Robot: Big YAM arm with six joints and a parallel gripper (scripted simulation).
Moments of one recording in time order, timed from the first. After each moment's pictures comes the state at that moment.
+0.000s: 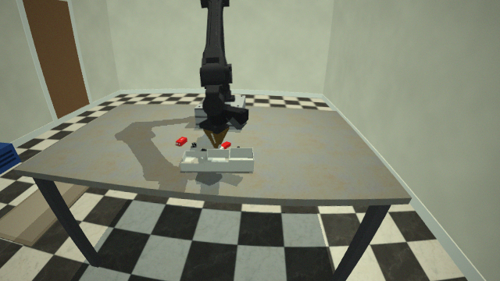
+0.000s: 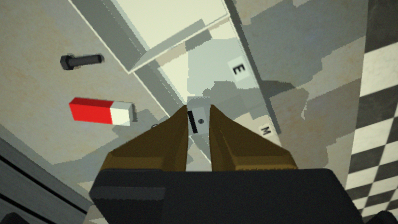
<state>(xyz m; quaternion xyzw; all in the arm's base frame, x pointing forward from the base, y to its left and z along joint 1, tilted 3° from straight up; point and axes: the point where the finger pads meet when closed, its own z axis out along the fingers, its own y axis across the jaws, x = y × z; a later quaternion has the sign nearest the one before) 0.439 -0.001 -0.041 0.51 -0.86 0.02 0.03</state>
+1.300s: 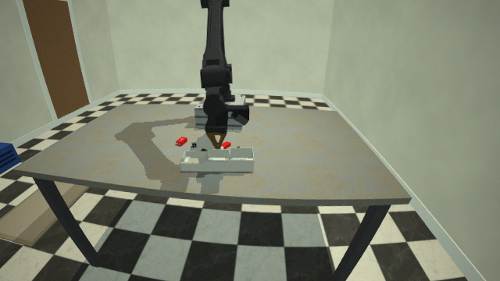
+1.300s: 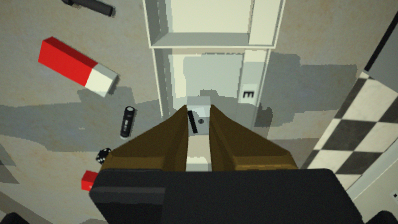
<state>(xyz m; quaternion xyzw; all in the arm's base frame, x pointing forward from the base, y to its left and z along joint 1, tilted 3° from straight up) 0.434 0.000 -0.047 0.70 -0.71 0.01 0.02</state>
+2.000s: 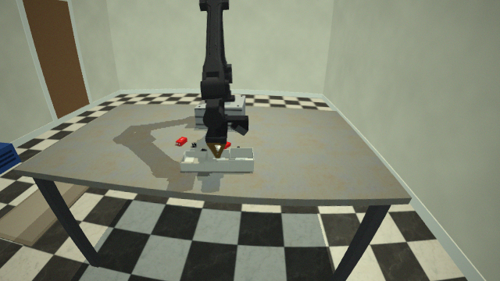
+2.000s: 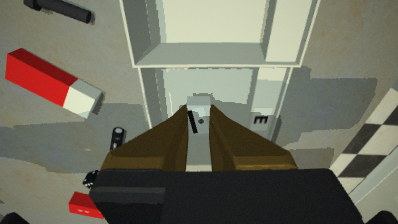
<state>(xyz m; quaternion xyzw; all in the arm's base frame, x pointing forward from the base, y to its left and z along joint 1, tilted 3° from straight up) 0.433 -0.003 -0.084 0.70 -0.71 0.01 0.02</state>
